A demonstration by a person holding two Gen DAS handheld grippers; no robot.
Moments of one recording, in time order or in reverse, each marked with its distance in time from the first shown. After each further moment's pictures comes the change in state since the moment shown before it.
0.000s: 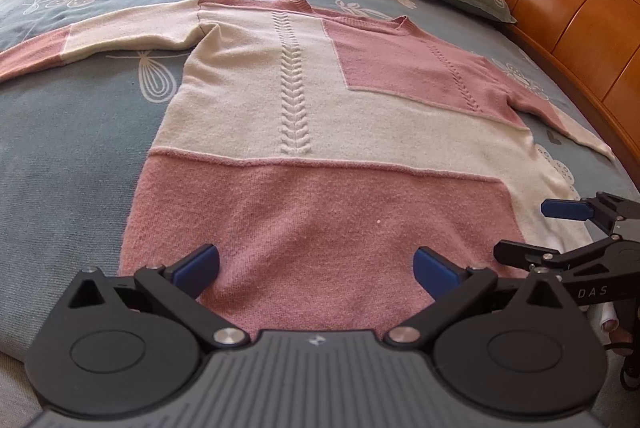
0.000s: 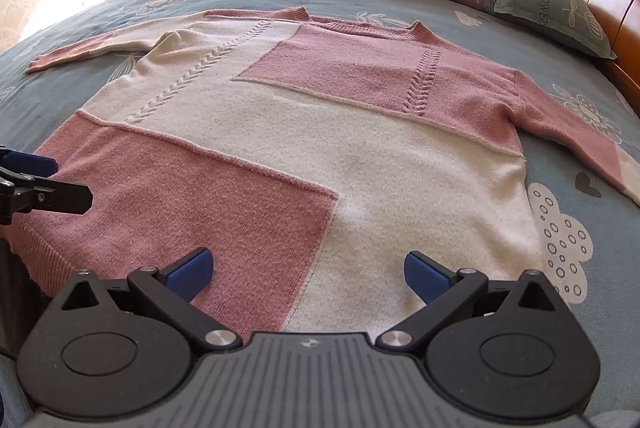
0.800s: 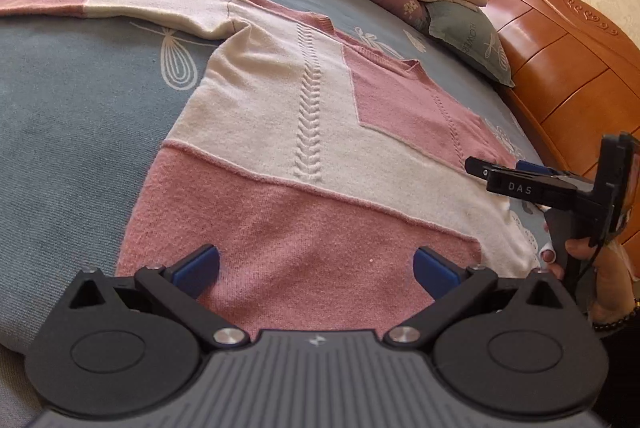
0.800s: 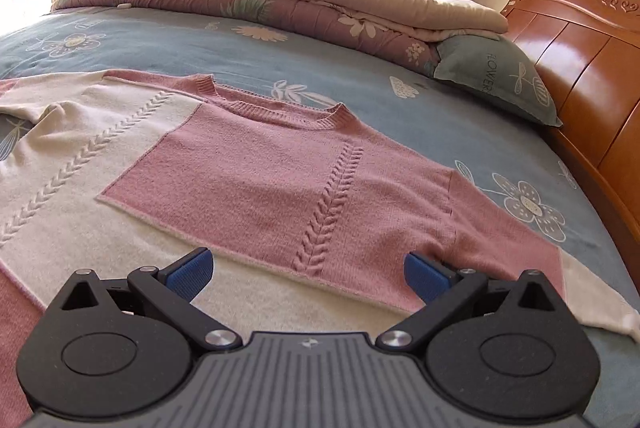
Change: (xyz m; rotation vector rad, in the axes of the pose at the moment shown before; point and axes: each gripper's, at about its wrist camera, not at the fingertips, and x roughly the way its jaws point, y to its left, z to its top) left arm -0.004 0.037 0.008 -0.256 -0.040 -0.142; right arm 0.064 -0.038 0.096 -0.016 -0.104 -0.221
